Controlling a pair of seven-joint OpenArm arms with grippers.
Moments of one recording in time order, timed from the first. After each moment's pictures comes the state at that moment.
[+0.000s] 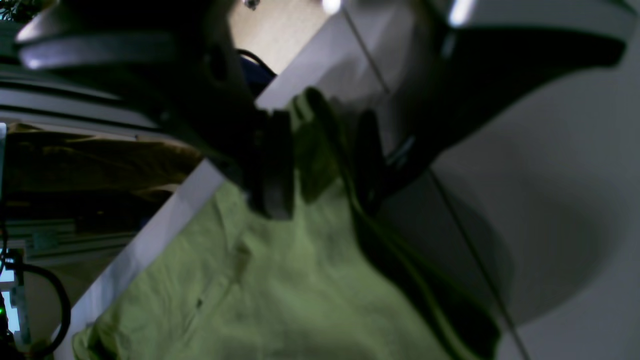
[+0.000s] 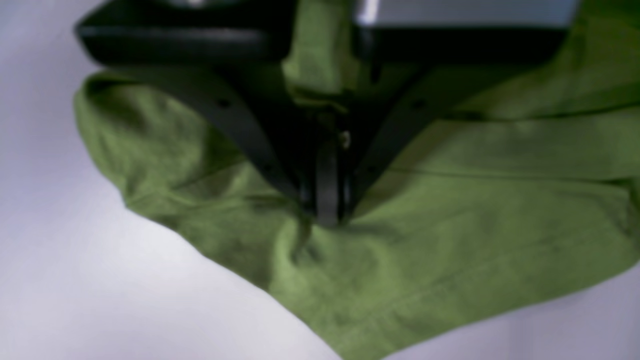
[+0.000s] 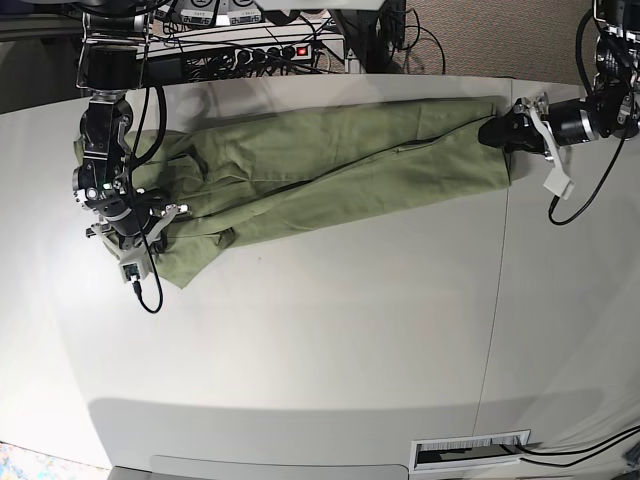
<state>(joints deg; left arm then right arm) 17.0 -35.2 -4.7 80.3 -75.2 -39.4 57.2 3.9 20.8 8.9 75.5 6.6 21.9 -37.9</state>
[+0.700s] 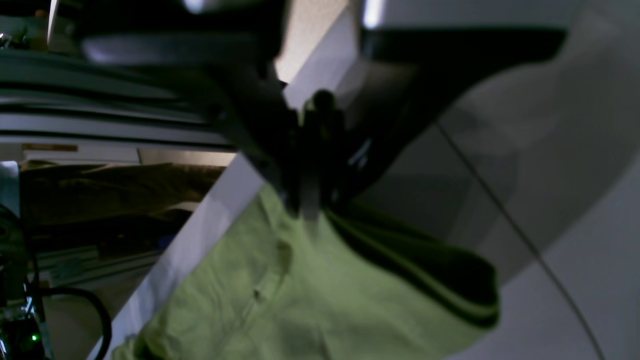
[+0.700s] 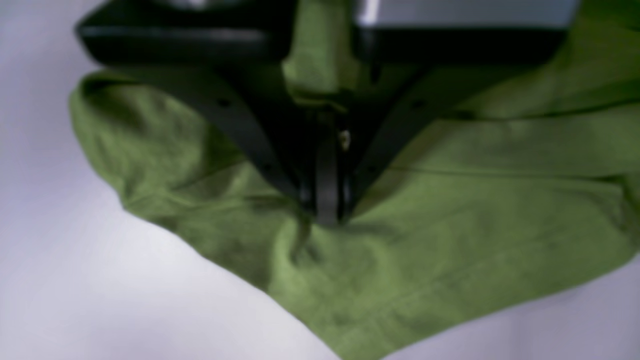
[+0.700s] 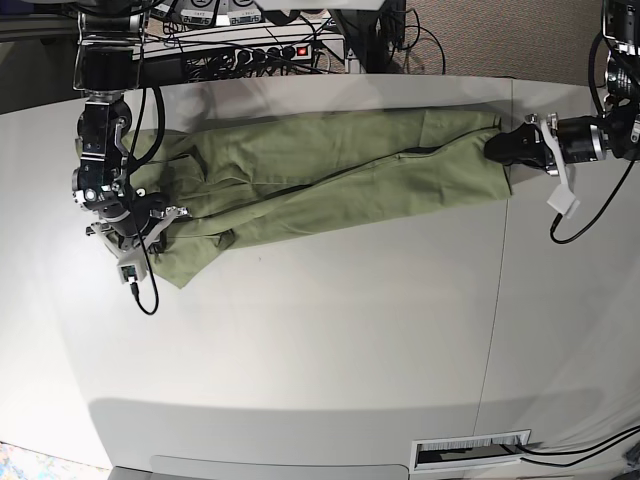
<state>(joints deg) 12.9 -37.4 -4.7 81.4 -82.8 -43.3 64.7 4.0 21.7 4.5 75.7 11.1 19.6 -39.8</state>
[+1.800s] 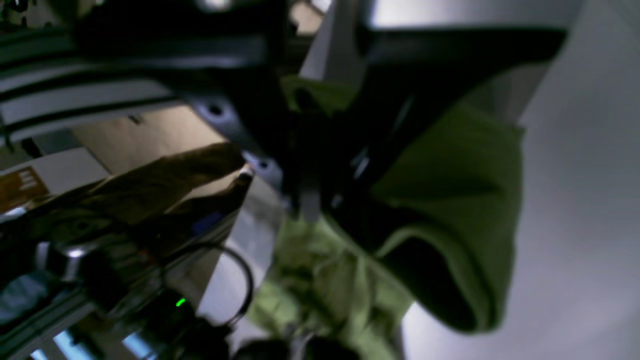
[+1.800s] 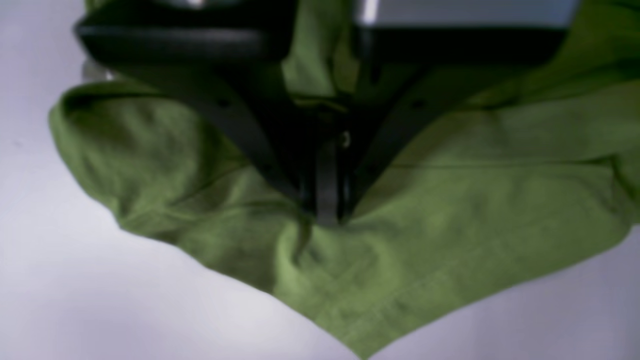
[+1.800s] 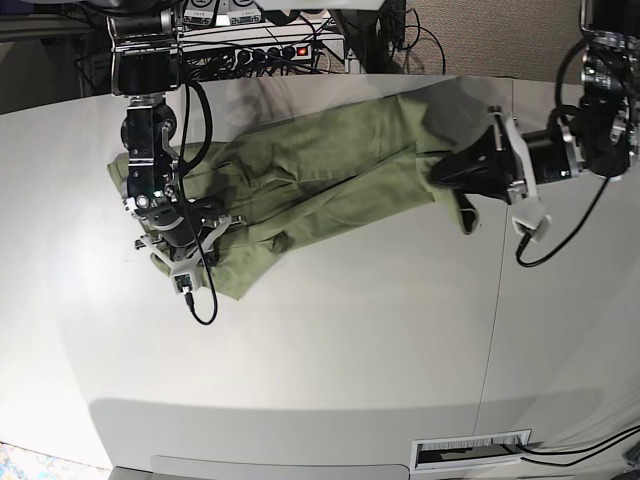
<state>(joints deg) 12.5 -31.2 -4.7 104.4 -81.7 -43.3 59.6 5.3 12.3 -1.2 76.0 7.7 17.8 -36.5</state>
